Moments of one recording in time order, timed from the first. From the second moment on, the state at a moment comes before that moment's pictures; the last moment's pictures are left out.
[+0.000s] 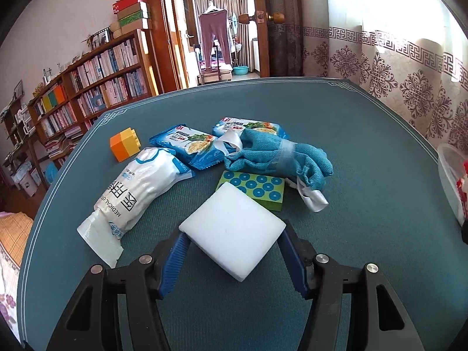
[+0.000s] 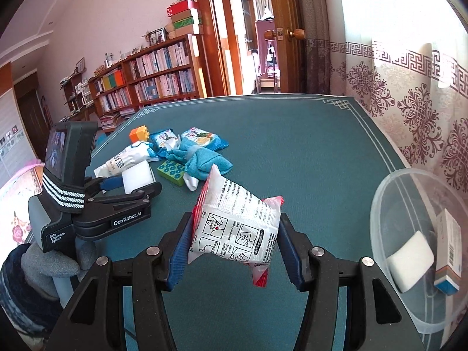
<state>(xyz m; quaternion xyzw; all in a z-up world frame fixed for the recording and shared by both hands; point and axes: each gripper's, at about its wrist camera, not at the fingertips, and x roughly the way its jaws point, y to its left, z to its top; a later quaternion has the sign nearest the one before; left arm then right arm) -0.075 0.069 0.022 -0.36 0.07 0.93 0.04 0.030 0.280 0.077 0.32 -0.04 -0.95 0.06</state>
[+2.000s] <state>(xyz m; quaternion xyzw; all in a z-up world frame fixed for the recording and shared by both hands) -0.040 0.249 0.065 -0.33 0.14 0.90 0.23 0.062 0.456 0.044 0.34 -0.11 -0.92 -0.13</state>
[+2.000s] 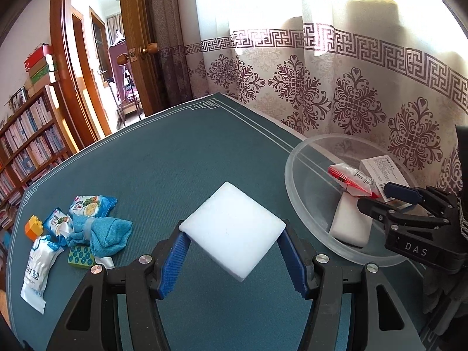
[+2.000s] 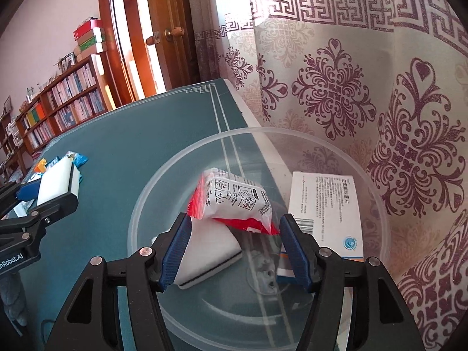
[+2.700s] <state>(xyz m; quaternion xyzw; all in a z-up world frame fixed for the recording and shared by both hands) -0.033 0.332 0.063 -0.32 0.16 0.88 0.33 0.097 0.481 0.048 0.32 -0.13 -0.93 -0.16</state>
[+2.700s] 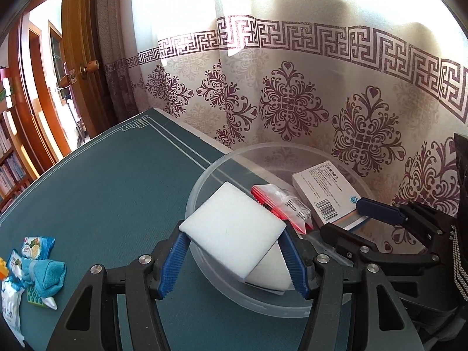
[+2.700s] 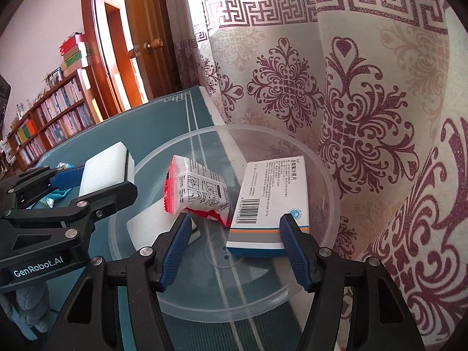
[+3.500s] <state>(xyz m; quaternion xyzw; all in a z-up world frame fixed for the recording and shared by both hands) -0.048 0.290 0.078 -0.34 0.07 0.89 0.30 0.106 0.487 0.058 0.29 -0.16 -0.93 -0.19</state>
